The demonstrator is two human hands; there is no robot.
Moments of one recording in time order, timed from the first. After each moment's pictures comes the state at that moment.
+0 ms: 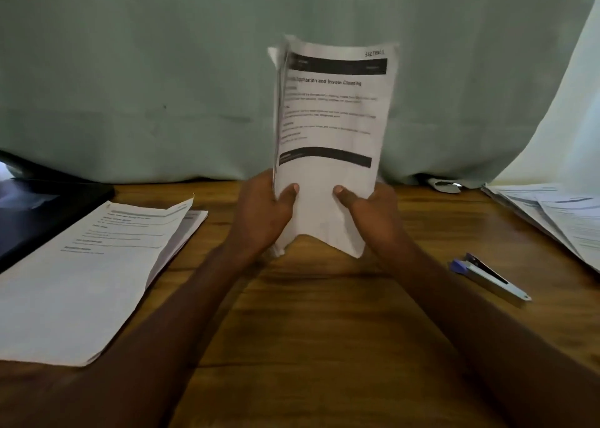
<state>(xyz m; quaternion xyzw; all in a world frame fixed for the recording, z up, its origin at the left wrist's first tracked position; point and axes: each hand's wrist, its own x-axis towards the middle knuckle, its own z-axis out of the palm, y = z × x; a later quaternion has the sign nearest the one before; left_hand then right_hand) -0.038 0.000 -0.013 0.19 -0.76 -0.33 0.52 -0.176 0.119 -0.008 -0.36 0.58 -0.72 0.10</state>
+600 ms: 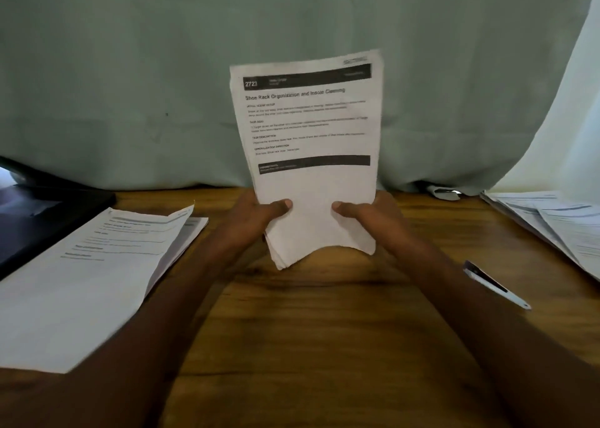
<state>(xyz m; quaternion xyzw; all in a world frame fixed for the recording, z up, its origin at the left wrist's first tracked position) -0.025 -0.022 -0.015 0.18 -0.71 -0.58 0.37 -0.202 0.127 -0.005 -0.36 0.64 -0.64 0.22</state>
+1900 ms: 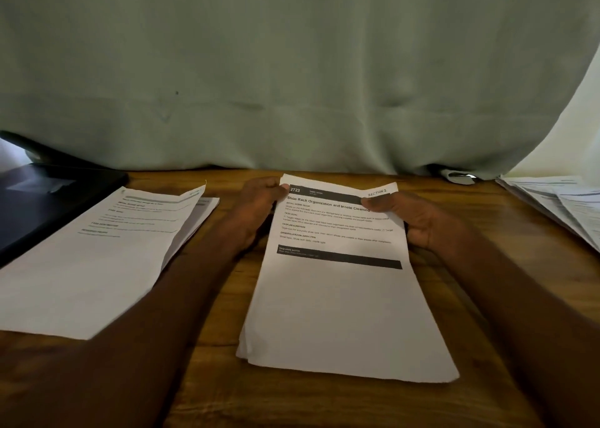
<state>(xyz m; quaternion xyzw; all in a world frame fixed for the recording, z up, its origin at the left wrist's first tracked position) -0.028 -0.036 -0.028 0.28 -0.66 -0.63 0.32 -0.241 0.130 -0.016 -0.23 0.66 -0.59 0.41</state>
